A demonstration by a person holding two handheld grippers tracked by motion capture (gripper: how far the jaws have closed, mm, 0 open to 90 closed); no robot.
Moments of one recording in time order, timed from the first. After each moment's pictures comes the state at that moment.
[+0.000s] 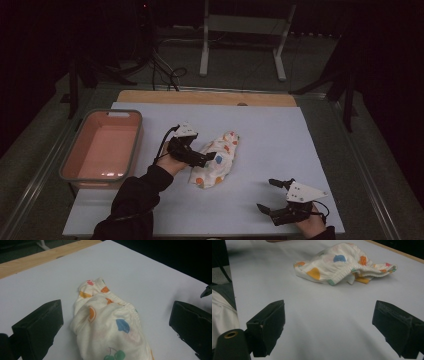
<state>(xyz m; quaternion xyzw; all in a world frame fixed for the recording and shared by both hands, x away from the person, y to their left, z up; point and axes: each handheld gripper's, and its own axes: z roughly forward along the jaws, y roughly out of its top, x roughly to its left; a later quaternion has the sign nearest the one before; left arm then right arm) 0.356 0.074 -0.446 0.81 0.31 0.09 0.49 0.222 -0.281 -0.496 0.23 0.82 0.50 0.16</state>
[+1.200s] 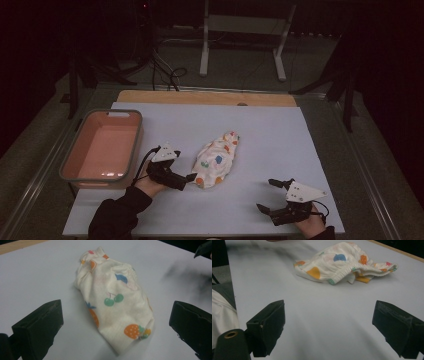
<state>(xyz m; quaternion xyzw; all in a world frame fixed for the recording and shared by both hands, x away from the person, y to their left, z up) 0.307 0.125 -0.477 0.83 0.30 0.10 0.47 0.223 -0.281 -0.496 0.23 0.83 0.49 0.16</state>
